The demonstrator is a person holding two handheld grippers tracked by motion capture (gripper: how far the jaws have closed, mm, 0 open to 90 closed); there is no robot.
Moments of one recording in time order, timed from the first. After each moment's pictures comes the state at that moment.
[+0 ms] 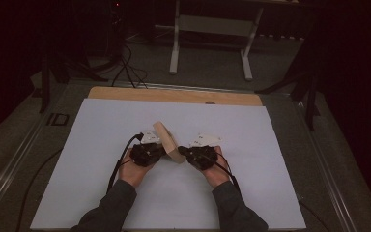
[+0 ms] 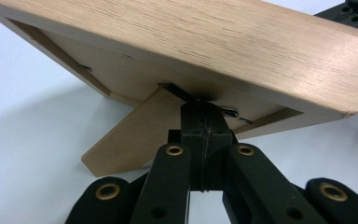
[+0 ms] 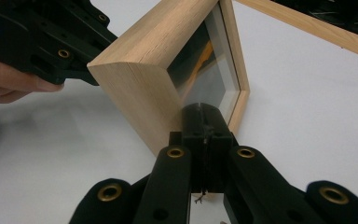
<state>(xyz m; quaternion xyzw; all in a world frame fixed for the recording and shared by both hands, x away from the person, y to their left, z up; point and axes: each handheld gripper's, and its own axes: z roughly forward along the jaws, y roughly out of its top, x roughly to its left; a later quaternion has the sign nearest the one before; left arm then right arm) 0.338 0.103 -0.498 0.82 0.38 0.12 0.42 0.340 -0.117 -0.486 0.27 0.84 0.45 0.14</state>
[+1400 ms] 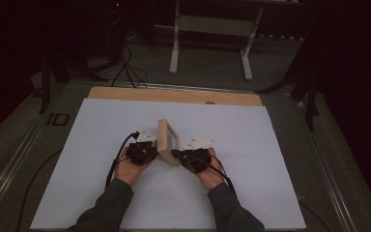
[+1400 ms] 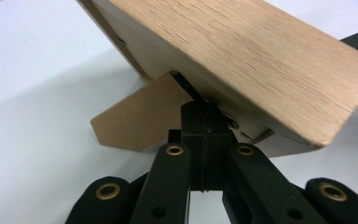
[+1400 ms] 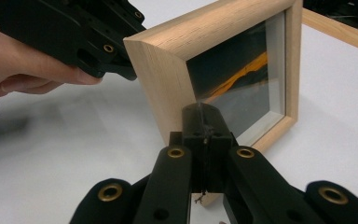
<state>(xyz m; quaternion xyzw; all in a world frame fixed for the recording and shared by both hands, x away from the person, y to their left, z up) 0.342 0.116 -0.498 0.82 0.38 0.13 0.41 0.331 -0.099 -0.486 0.25 0.84 0.46 0.13</state>
